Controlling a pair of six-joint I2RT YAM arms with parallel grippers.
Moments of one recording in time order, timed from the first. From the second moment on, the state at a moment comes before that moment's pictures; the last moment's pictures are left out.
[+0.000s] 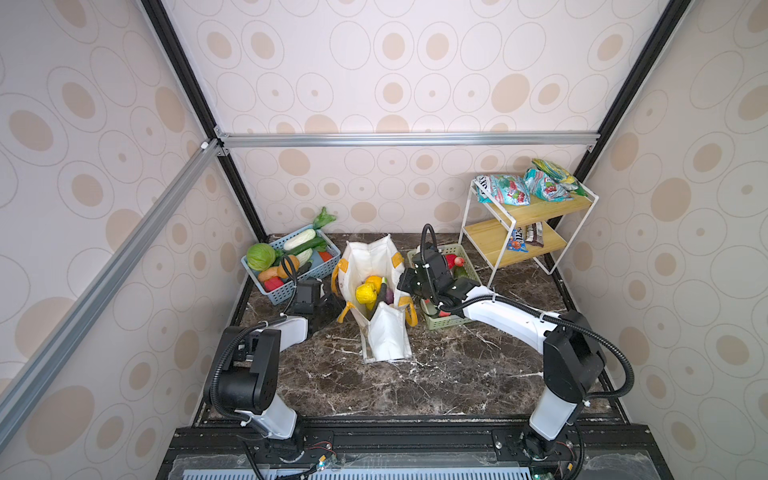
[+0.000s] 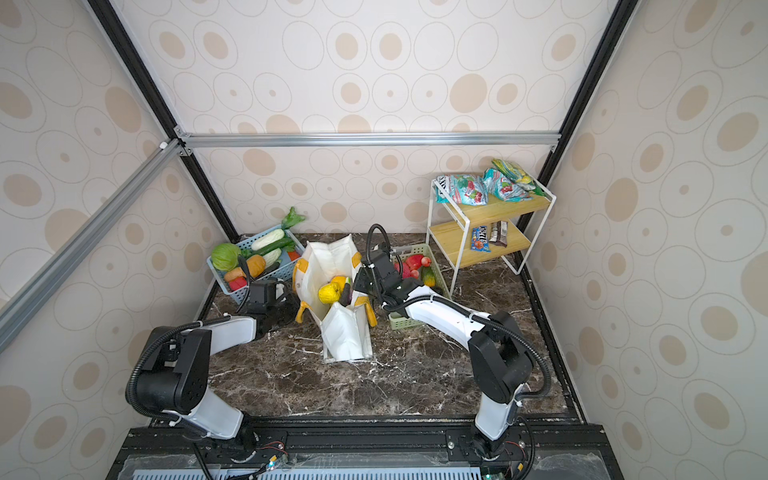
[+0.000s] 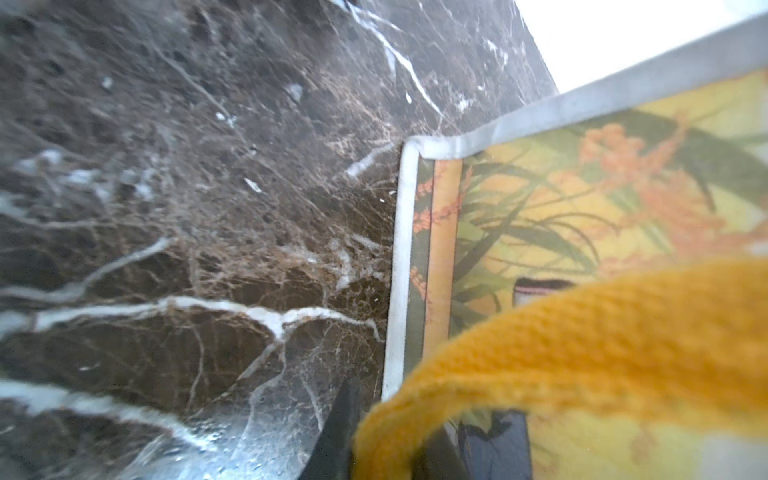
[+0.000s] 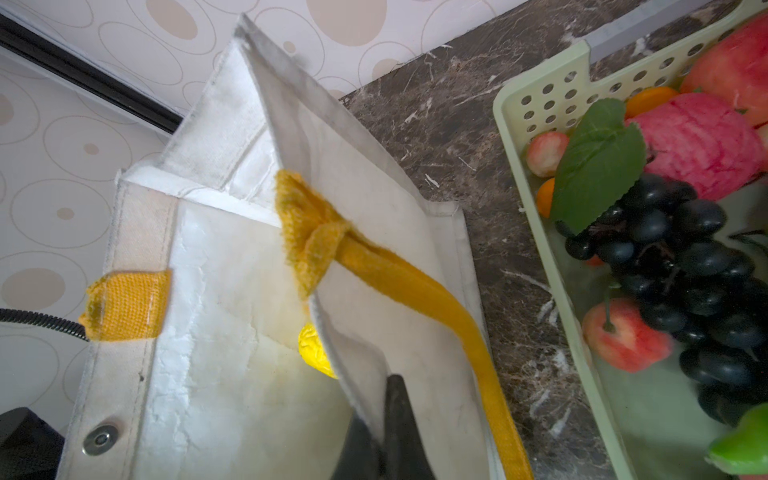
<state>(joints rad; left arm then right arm) -0.08 1.59 0.70 0.15 0.31 -0.75 0.73 1.76 1.35 -0.20 0.12 0.83</state>
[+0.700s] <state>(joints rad) 0.05 1.49 0.88 -0.03 0.30 -0.69 0.74 1.81 1.42 -0.21 0.08 0.80</state>
